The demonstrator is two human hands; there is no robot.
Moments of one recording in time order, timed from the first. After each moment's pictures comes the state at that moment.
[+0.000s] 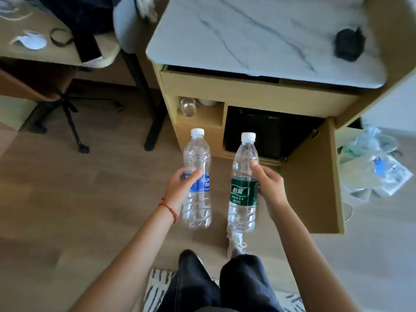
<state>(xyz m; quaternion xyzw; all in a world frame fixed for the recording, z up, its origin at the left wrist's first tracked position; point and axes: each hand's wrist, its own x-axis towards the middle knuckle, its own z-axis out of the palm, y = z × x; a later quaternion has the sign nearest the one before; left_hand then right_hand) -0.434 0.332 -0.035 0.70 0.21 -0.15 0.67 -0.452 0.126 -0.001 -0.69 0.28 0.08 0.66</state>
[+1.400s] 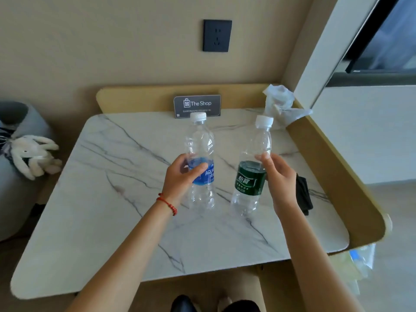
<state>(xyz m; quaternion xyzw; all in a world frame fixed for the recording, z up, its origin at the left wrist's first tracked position) 0.084 0.102 0.087 0.68 -0.09 -0.09 0.72 -0.004 -0.091 0.109 -0.70 0.21 -0.23 0.64</state>
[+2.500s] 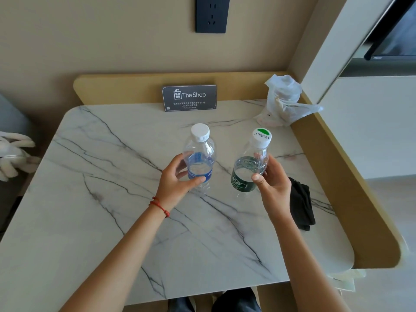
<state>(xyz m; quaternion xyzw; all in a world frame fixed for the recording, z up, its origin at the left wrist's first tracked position) 0.123 0.071 0.045 0.70 -0.16 -0.09 0.69 0.029 -0.128 0.062 -0.70 0.14 -0.23 0.66</state>
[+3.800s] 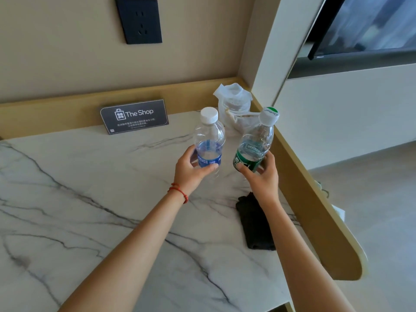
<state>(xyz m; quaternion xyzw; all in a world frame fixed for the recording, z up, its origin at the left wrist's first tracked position) 0.178 -0.094 0.044 0.72 -0.19 -0.13 0.66 0.072 -0.235 0.059 -0.73 0.31 -0.25 0.55</state>
